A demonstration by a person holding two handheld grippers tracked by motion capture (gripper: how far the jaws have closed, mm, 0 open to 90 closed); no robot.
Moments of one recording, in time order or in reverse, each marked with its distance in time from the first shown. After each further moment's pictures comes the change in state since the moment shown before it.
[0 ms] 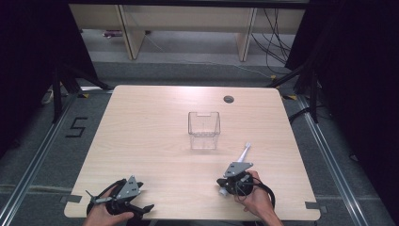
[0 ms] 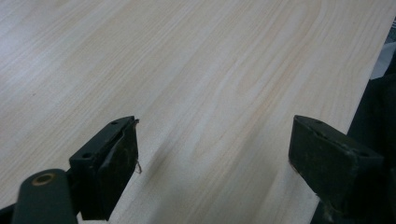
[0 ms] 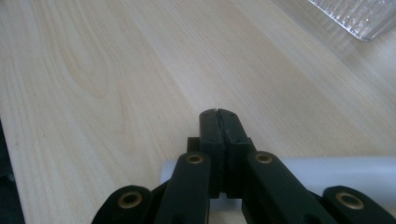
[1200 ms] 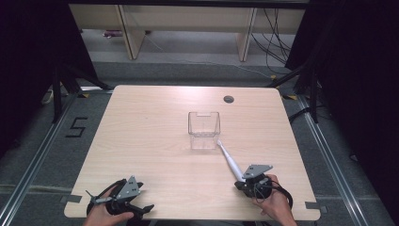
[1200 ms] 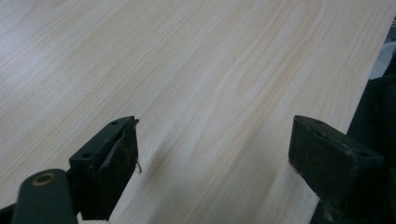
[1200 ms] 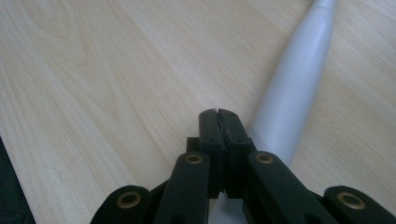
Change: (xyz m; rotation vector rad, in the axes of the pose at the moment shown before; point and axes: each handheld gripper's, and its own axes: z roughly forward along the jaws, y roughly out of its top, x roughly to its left) left arm 0.000 0.000 0.000 0.001 -0.001 0.000; right arm -0.024 -0.035 -0.029 0.044 -0.038 0.050
